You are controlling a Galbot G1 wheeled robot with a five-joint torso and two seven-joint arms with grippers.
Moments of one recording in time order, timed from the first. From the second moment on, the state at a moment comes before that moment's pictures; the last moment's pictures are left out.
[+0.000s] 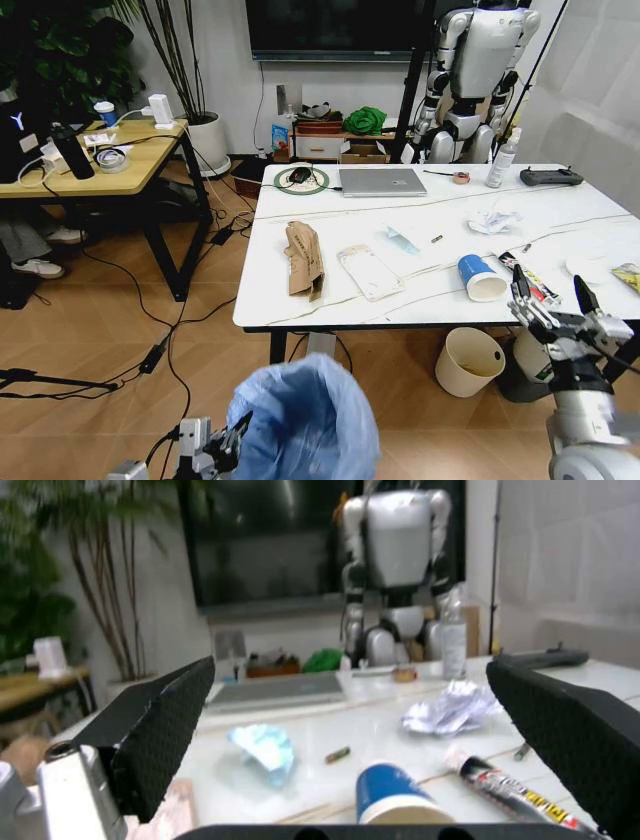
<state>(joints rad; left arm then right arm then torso) 2.15 -1.04 -0.62 -2.39 -0.80 0.28 -0.07 -1.72 1.07 0.75 2.30 0.57 0.11 0.20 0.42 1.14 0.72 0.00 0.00</state>
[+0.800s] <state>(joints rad) 2.22 -1.11 -0.75 -2.42 -0.80 0.28 -0.07 -1.19 0.81 0.28 2.16 0.93 -0.10 0.11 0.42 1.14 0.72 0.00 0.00</state>
